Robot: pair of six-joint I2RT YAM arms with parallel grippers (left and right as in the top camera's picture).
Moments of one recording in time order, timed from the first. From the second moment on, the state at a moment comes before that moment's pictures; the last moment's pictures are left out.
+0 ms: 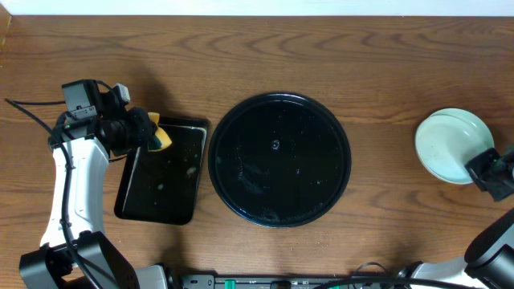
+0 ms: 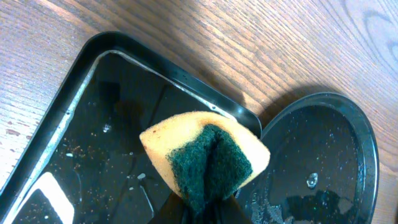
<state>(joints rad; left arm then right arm) 0.30 1.50 1.09 -0.73 0.42 -0.24 -0.70 1.70 1.05 -0.70 0.00 0.37</state>
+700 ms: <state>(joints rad) 0.30 1.50 1.09 -0.73 0.42 -0.24 -0.74 1.70 1.05 -0.60 0.00 0.37</state>
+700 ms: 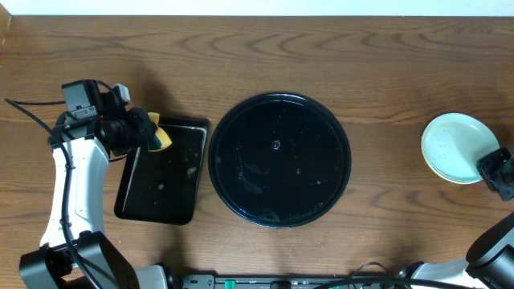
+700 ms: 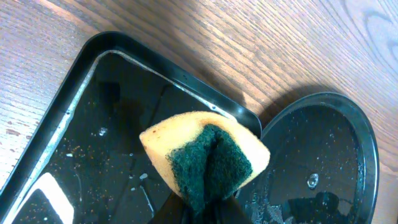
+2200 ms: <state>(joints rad) 0.23 1.71 1.04 -0.81 0.27 -0.08 -0.12 1.70 1.25 -0.80 -0.26 0.21</state>
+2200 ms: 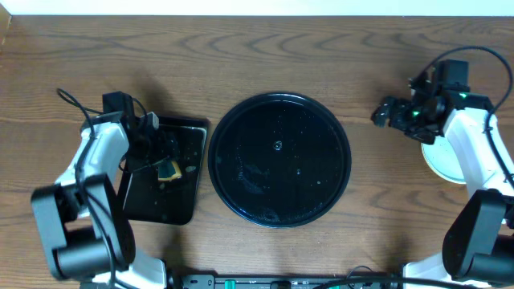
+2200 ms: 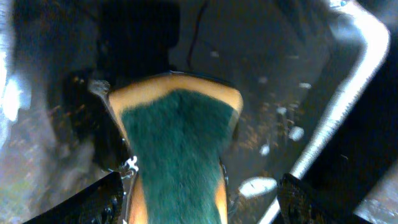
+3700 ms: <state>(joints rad) 0.23 0.48 1.08 -1.13 0.33 -0.09 0.04 1.28 1.32 -0.56 -0.16 -0.02</state>
